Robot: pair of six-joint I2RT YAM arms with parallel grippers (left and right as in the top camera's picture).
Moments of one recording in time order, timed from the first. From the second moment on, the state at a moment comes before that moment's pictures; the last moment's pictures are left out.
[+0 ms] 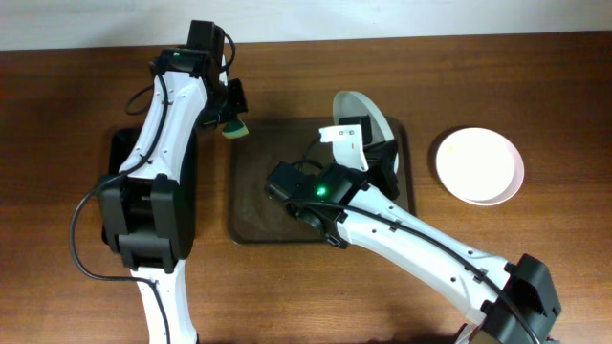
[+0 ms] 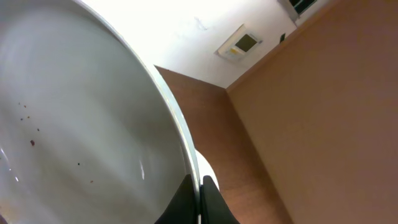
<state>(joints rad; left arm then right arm) -0.14 2.21 2.05 -1.12 0.08 -0.35 0.88 1.73 1.52 -1.41 1.33 0.91</state>
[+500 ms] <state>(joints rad) -0.14 2.21 2.05 -1.11 0.08 -0.35 -0.06 1.58 1.52 -1.12 0.36 0.65</state>
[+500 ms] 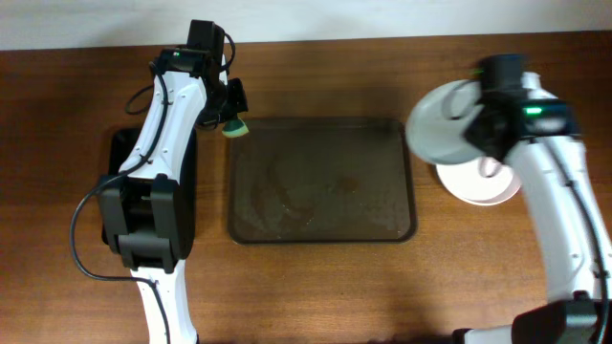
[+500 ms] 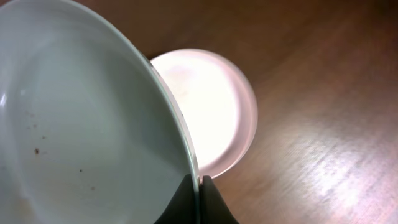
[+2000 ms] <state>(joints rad) 0.14 2.04 1.79 -1.27 -0.19 -0.36 -0.25 1.60 1.45 -1.08 -0.07 0.25</state>
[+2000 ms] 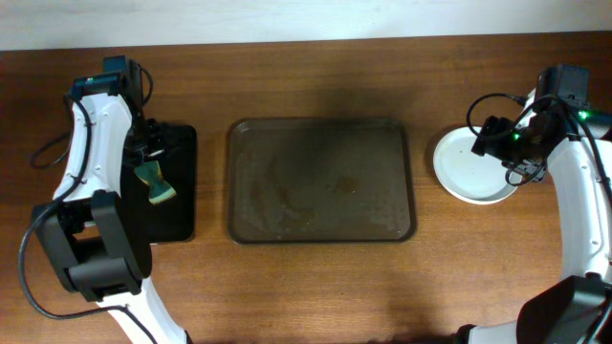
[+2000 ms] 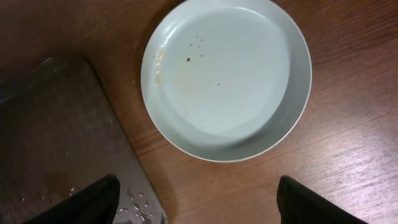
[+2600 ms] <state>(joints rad) 0.14 2.04 1.79 -1.27 -0.15 -0.36 -0.12 1.10 1.65 -1.35 -0.13 0.09</state>
